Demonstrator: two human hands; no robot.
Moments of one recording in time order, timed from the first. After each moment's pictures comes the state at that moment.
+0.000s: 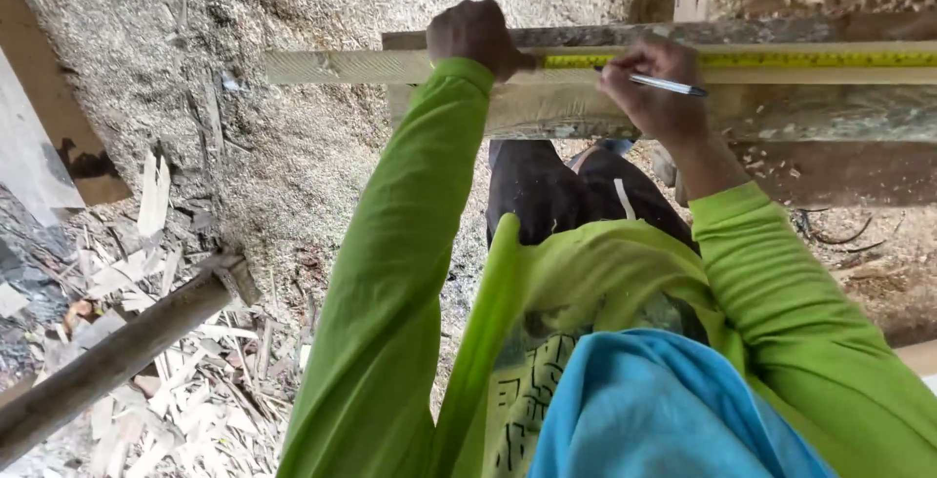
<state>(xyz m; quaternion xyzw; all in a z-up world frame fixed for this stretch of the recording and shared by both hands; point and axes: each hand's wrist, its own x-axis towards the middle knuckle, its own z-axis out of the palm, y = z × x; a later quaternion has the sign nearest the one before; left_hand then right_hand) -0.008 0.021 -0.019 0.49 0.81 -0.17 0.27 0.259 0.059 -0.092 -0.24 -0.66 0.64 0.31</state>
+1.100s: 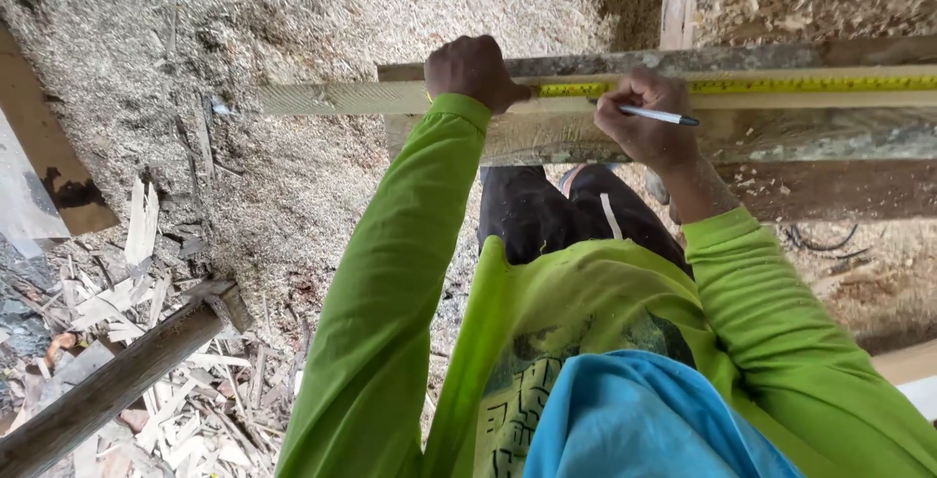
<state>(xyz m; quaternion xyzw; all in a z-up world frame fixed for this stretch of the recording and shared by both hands) -0.007 0.017 -0.026 0.52 0.80 -0.15 0.27 0.257 0.054 -0.084 -0.35 -0.74 0.50 0.28</state>
